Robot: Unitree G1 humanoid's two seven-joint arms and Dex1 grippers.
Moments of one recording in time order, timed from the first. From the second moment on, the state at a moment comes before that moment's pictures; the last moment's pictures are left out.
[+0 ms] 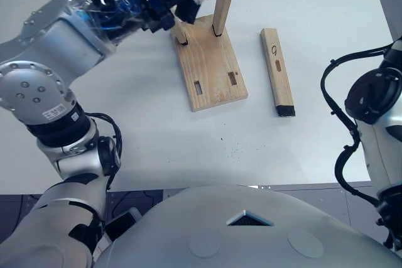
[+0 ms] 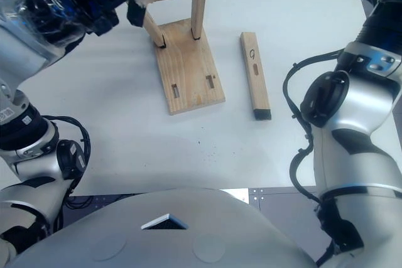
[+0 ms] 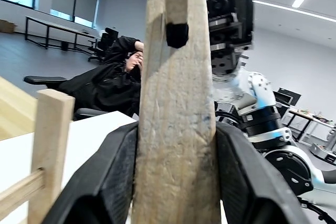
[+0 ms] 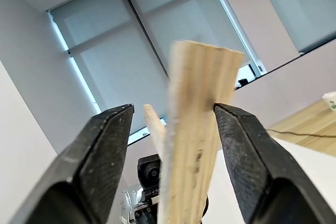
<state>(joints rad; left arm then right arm) -0.51 0.38 0.23 -0.48 -1.23 1.06 -0.29 -1.04 -0.40 -0.43 0.36 1.10 1.16 0.79</state>
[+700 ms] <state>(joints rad) -0.44 0.39 0.16 -0.49 -1.28 0.97 -0.29 -1.03 -0.51 -0.37 0.39 1.06 1.18 1.02</state>
